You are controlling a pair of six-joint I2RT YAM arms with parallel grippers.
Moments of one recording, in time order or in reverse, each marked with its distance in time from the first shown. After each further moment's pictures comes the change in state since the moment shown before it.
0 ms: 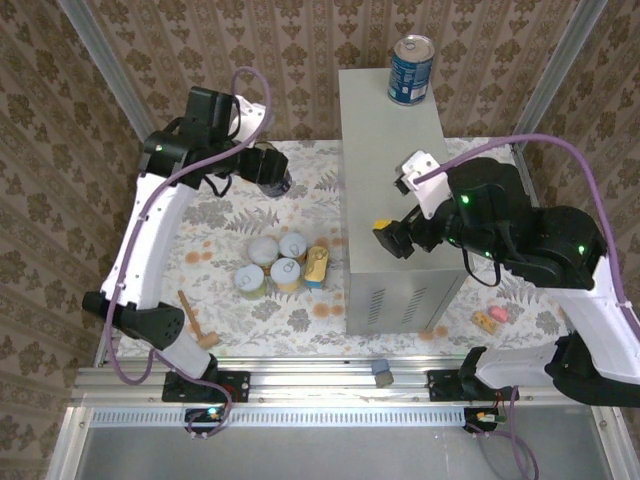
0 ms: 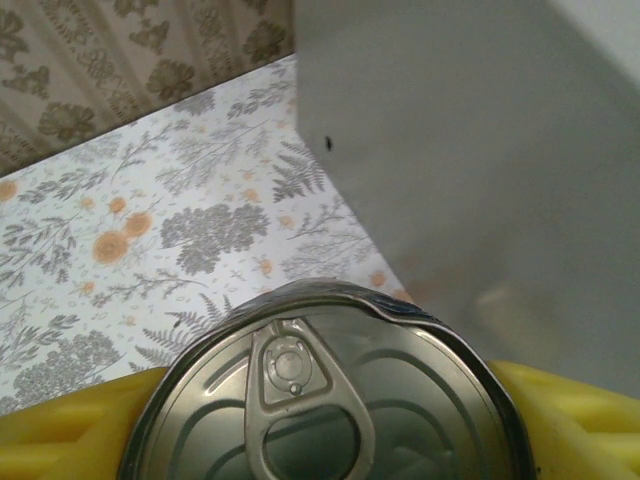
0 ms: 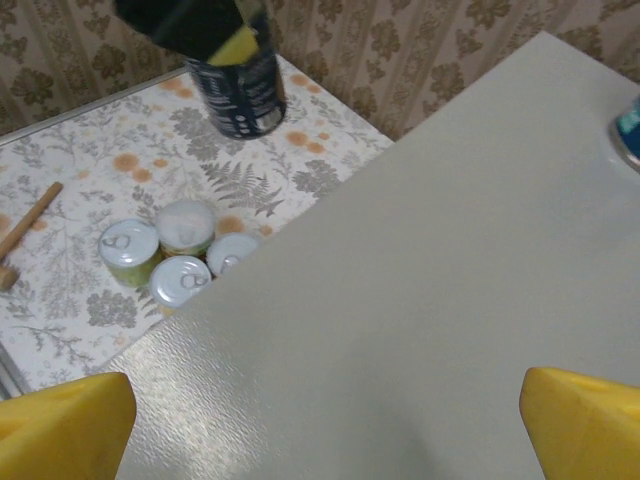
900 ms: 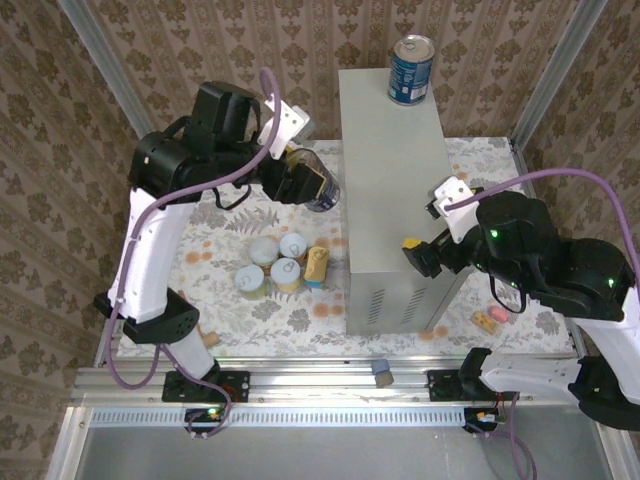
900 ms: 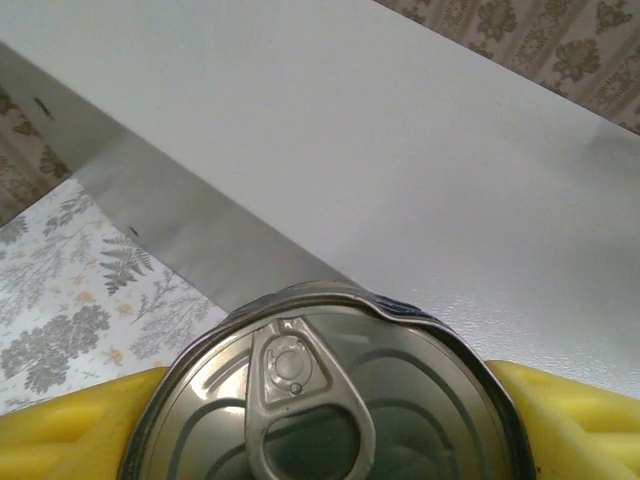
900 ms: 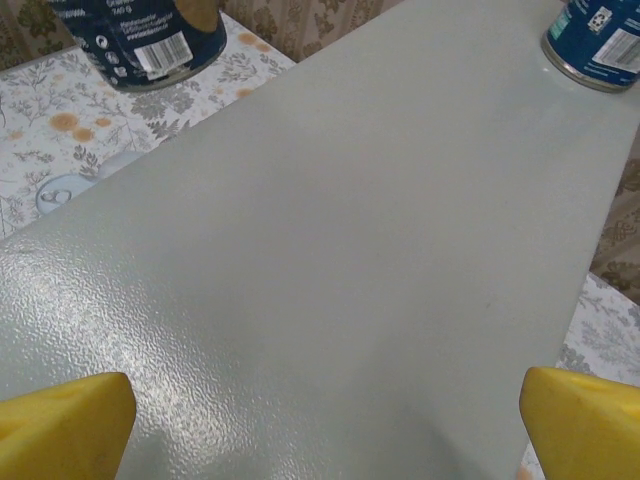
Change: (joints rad) left arm -0.271 0.096 0.427 -0.228 0.132 0.034; right arm 0.002 -0.201 -0.224 -0.010 0.090 0.026
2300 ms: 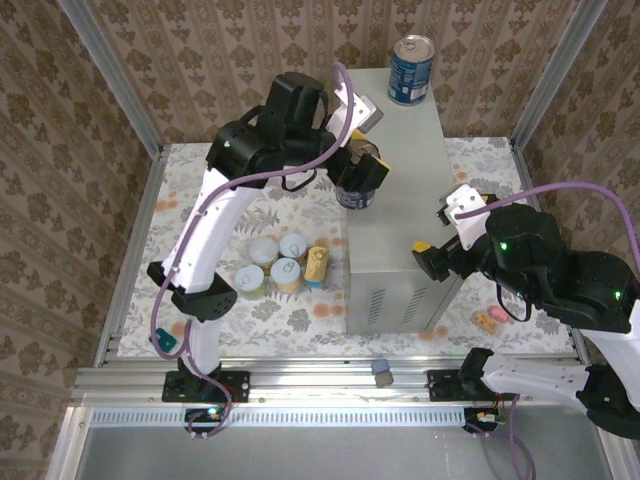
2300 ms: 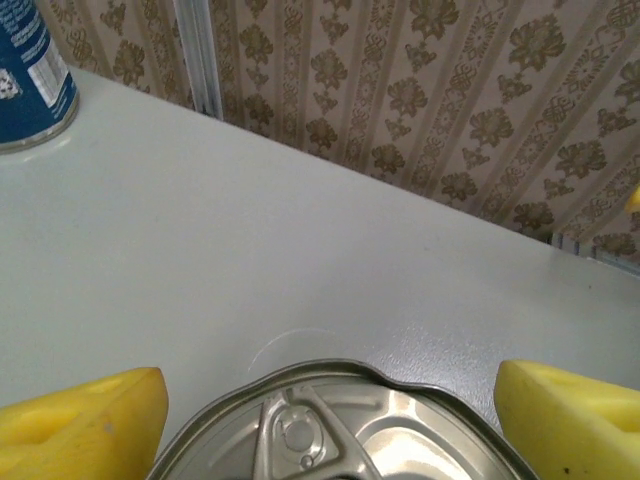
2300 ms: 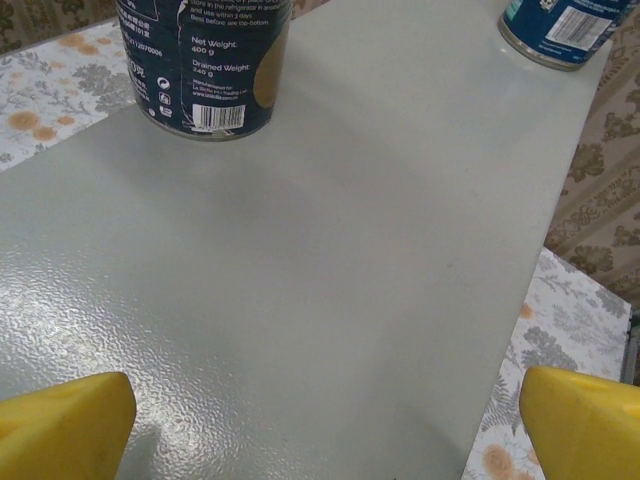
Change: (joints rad) left arm -0.123 0.267 0.172 0.240 0.080 -0.012; right arm 0.000 -0.079 -0.099 0.033 0.063 0.004
